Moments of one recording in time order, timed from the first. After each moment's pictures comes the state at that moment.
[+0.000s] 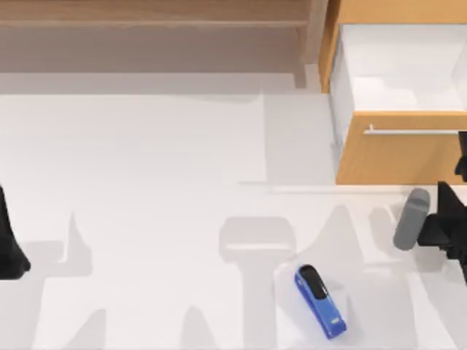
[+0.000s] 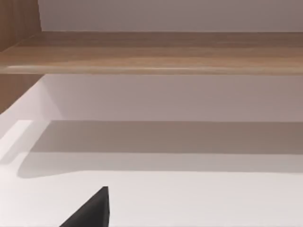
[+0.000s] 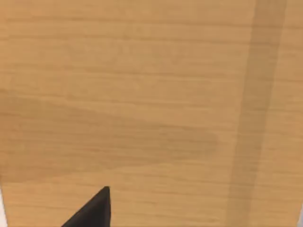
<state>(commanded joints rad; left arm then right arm) 0.00 0.00 0.00 0.00 0.00 0.00 0.34 1.99 0.20 1.78 0.38 -1.55</state>
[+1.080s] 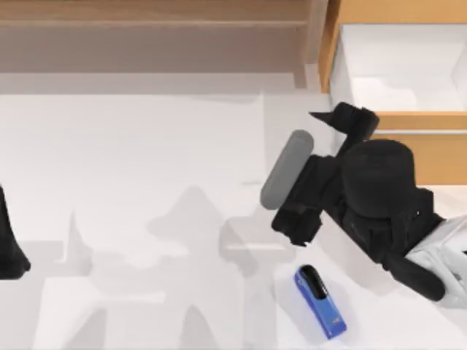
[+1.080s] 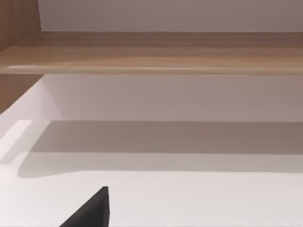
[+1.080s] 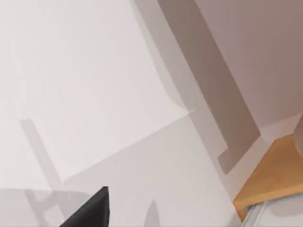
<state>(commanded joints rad) 0.00 0.00 0.00 0.00 0.00 0.00 0.70 1.76 0.63 0.75 0.29 -0.81</state>
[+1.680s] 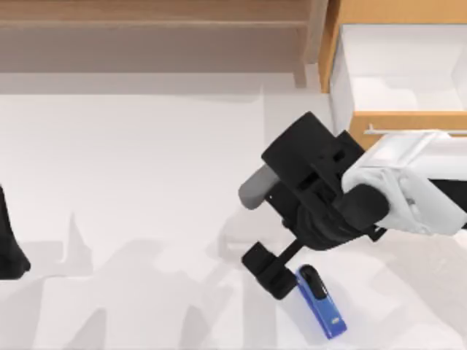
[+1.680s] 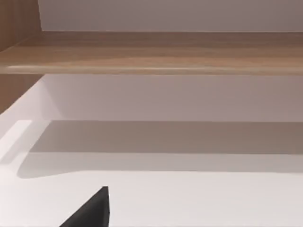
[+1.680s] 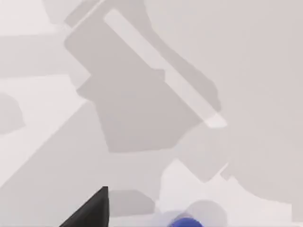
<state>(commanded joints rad) 0.00 0.00 0.00 0.00 0.00 0.00 0.79 1.76 1.05 -0.49 0.13 -0.02</state>
